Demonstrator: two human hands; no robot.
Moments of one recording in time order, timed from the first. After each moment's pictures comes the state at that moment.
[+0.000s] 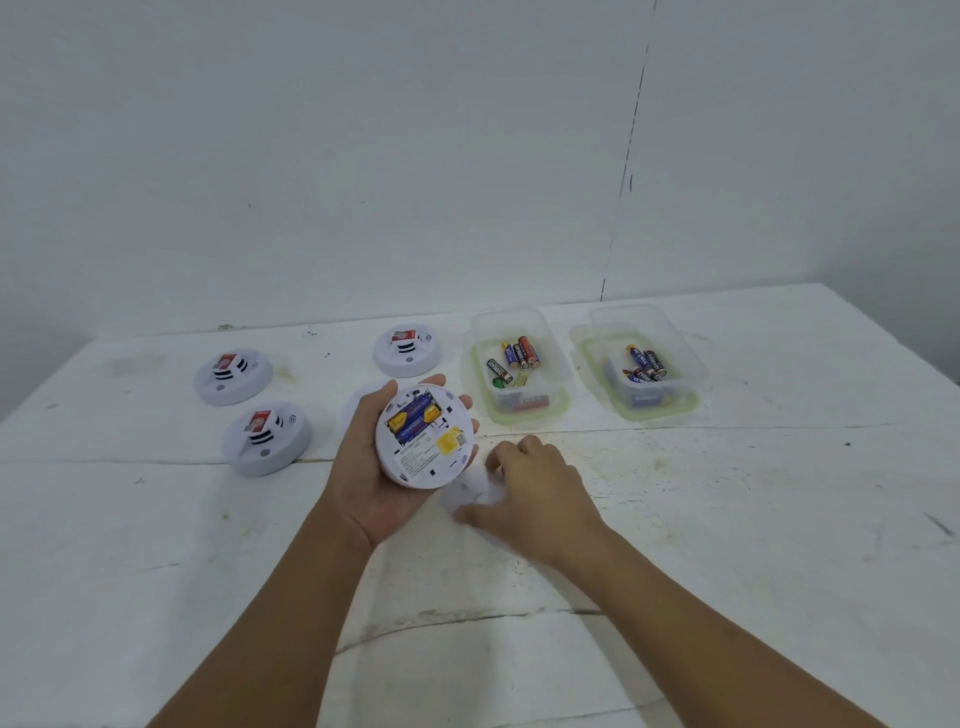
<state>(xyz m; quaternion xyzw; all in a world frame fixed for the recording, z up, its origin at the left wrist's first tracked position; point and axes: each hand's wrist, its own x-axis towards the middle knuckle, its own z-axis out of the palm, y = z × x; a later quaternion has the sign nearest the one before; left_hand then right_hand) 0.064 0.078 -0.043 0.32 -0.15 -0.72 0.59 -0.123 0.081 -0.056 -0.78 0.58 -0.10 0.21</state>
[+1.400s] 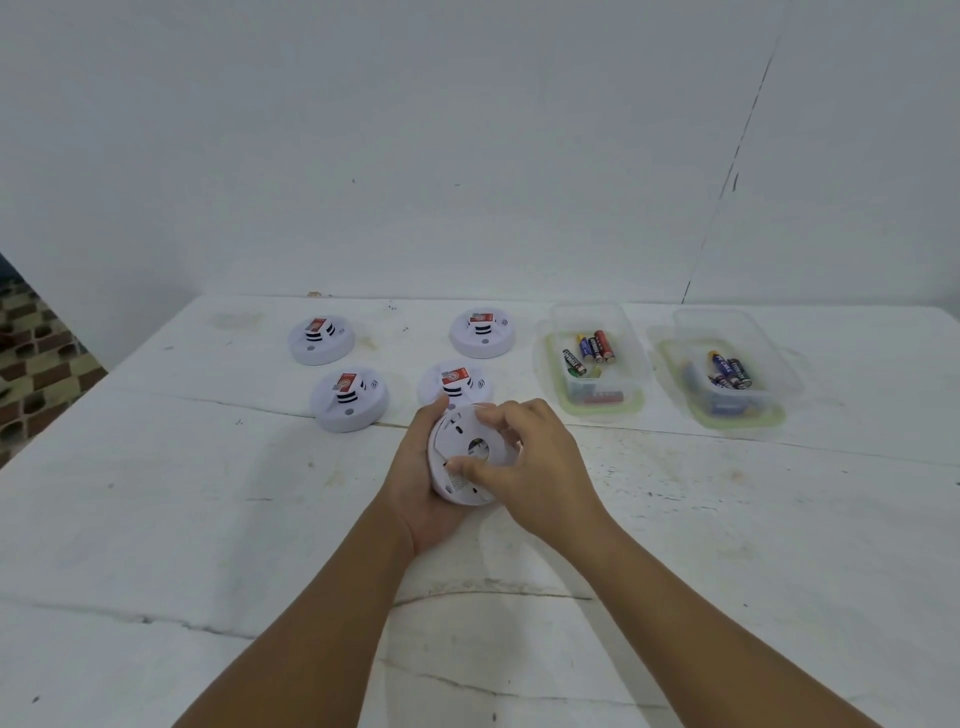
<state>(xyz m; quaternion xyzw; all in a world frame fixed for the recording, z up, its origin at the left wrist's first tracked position) 0.083 0.114 -0.063 0.33 -0.14 -0.75 0.56 -0.061 0.097 -0.044 -0.74 0.46 -0.35 0.34</state>
